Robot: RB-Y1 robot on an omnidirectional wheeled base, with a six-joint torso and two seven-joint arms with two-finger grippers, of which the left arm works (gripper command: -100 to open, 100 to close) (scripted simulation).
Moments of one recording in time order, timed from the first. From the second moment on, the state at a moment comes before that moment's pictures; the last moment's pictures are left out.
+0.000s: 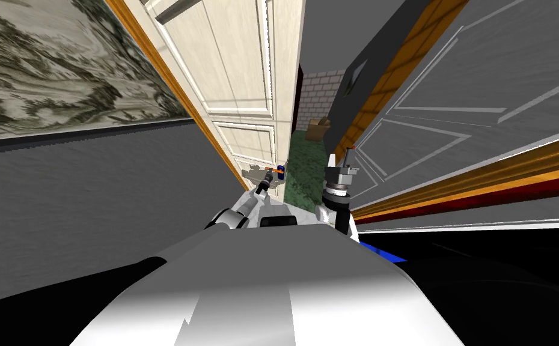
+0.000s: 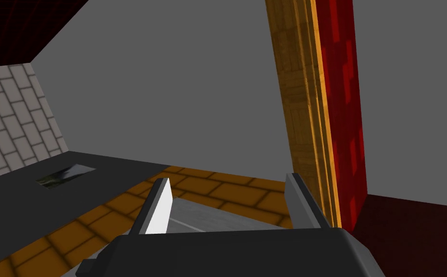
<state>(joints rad) -0.51 0.03 -0.28 -0.64 0.05 -0.49 0.13</state>
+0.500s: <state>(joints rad) -0.51 0.02 -0.27 -0.64 0.05 -0.50 0.13</state>
